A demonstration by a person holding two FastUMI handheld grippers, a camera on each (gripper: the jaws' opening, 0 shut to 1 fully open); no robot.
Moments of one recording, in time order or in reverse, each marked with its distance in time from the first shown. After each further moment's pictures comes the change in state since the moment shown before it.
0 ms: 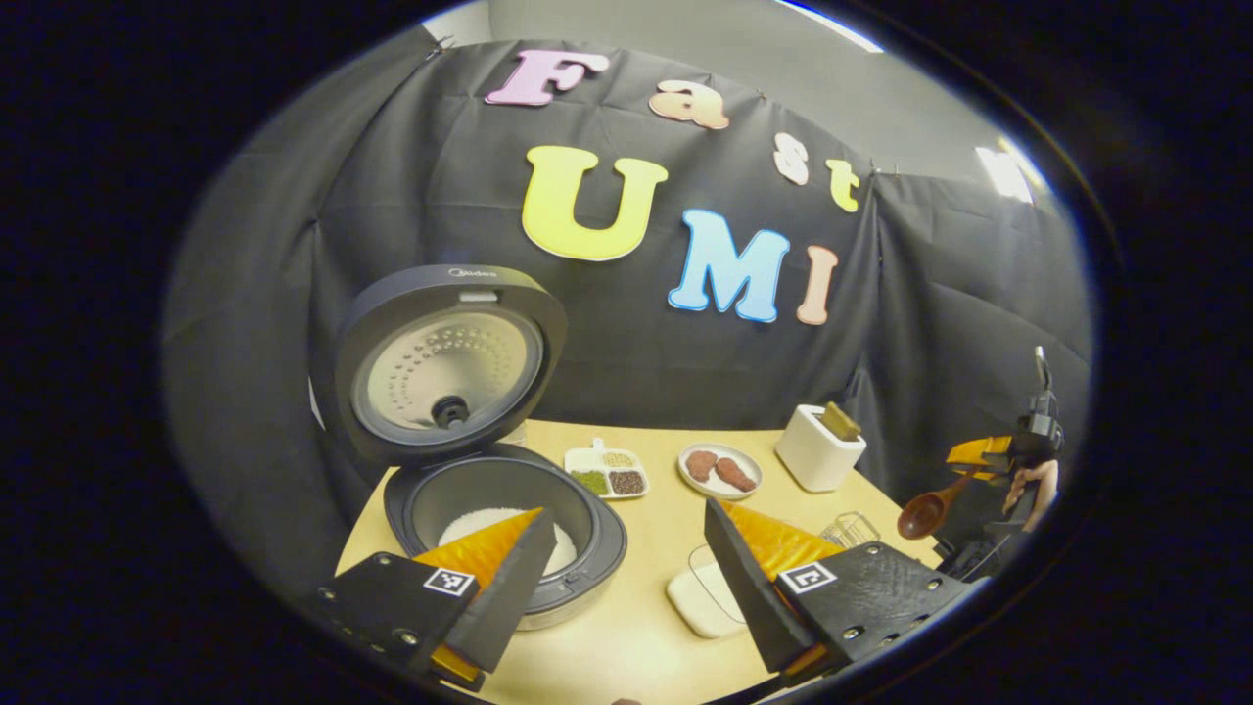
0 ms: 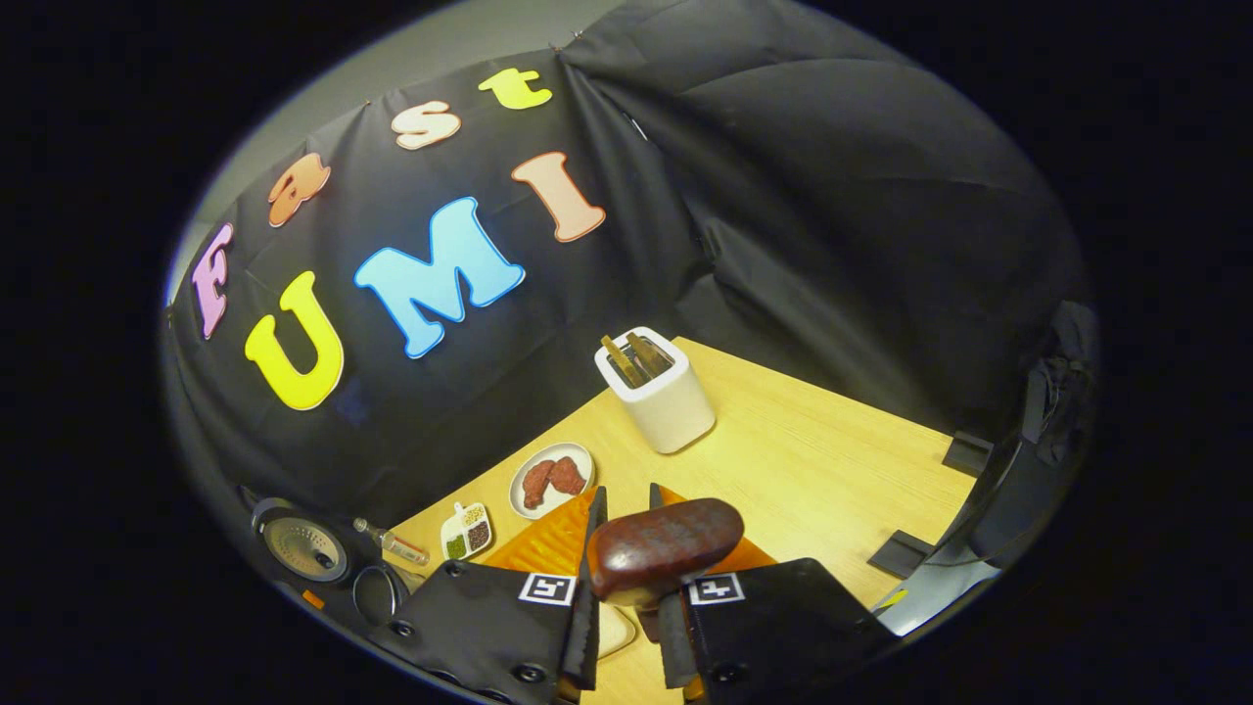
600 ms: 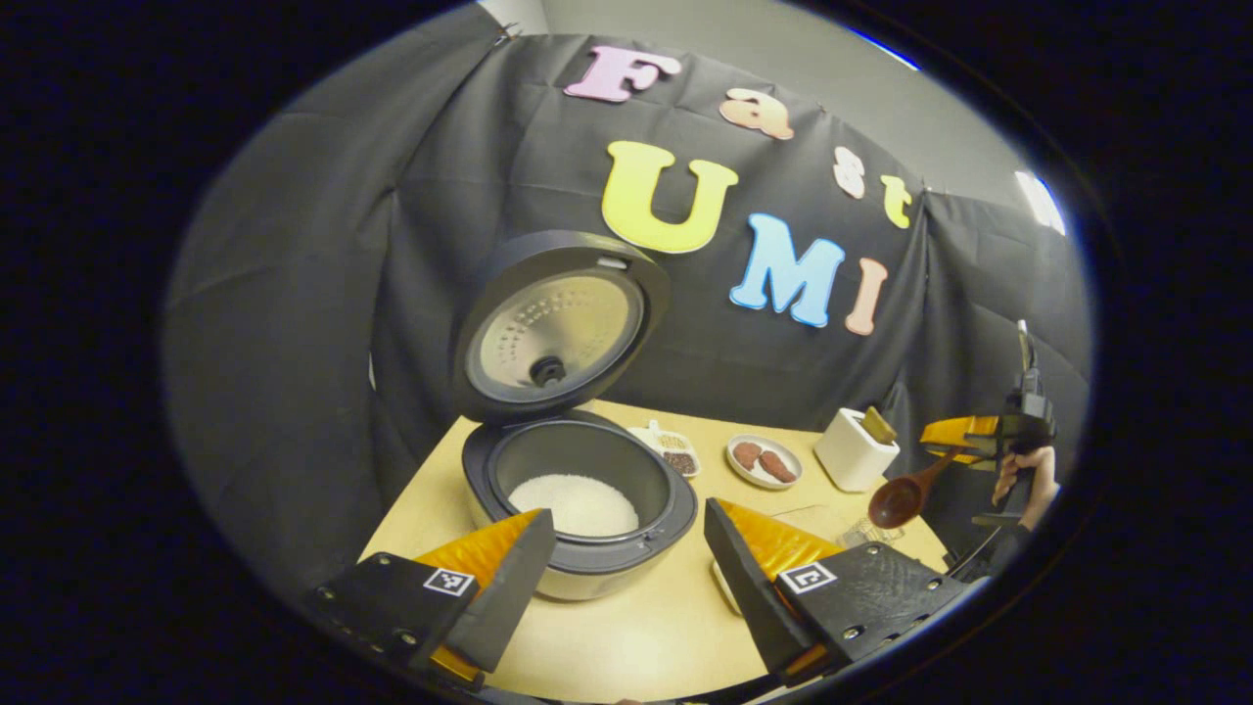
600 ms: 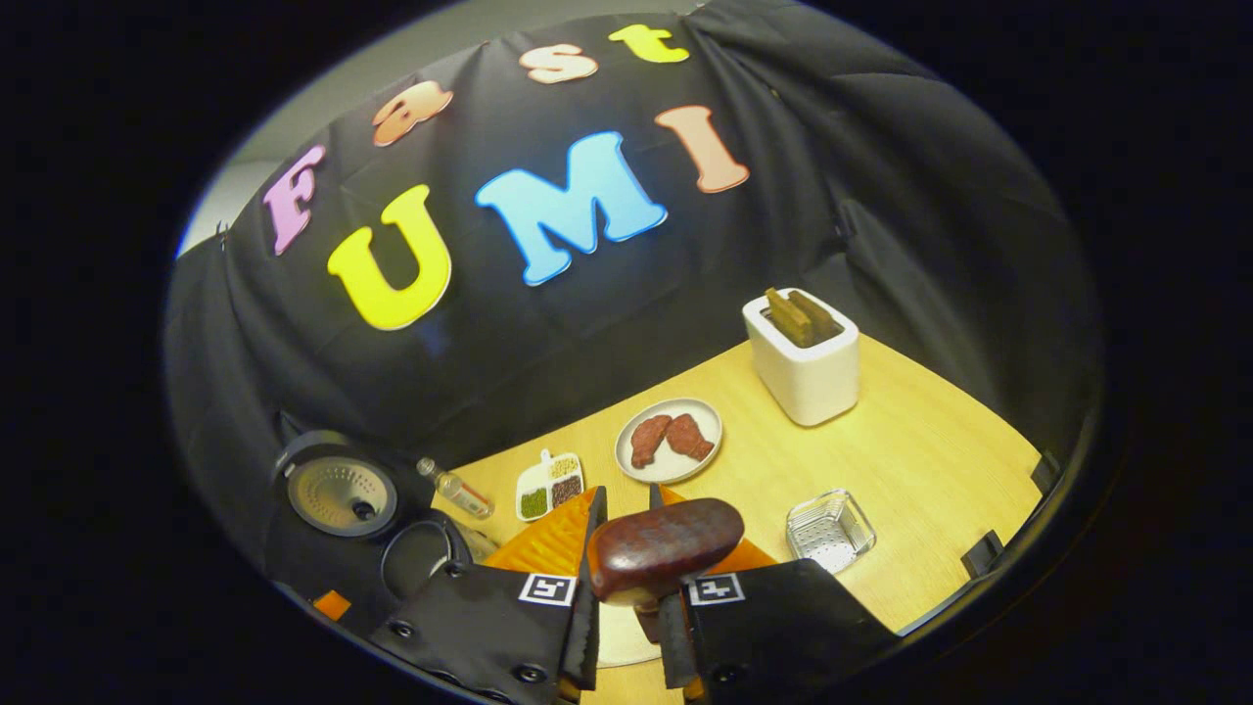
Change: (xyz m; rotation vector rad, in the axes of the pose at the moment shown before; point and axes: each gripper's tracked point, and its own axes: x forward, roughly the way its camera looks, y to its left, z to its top) left arm -0.049 0.076 -0.038 -0.108 0.021 0.132; right arm 0.037 0.144 -0.072 -0.214 0.148 0.251
